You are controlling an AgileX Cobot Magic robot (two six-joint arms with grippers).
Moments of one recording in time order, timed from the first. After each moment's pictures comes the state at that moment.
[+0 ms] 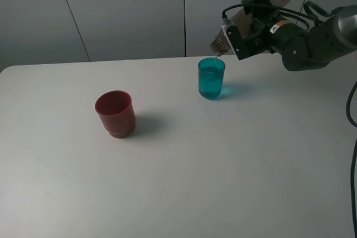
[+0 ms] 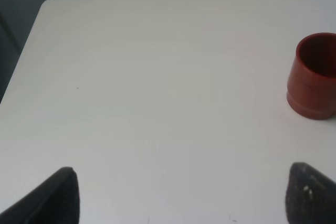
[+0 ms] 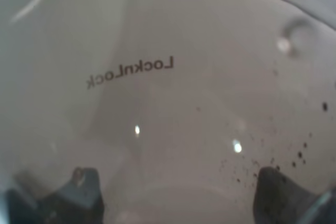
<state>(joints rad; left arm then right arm) 0.07 0.00 -0.52 -0.02 1.09 0.06 0.23 2.05 -1.01 0.06 -0.84 -2.09</state>
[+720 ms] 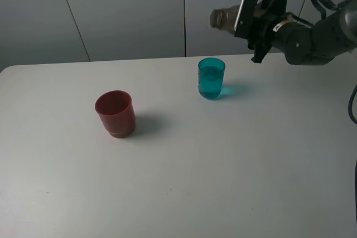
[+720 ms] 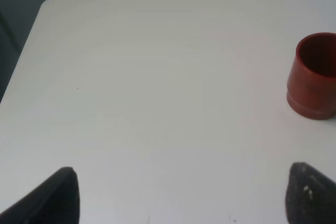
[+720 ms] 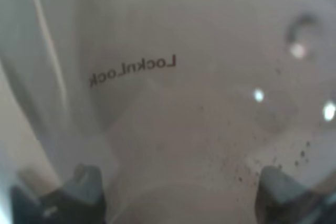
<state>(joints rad) 0.07 0.00 -0.52 -0.02 1.09 0.06 0.23 1.99 -1.01 0.16 -0.65 -1.33</state>
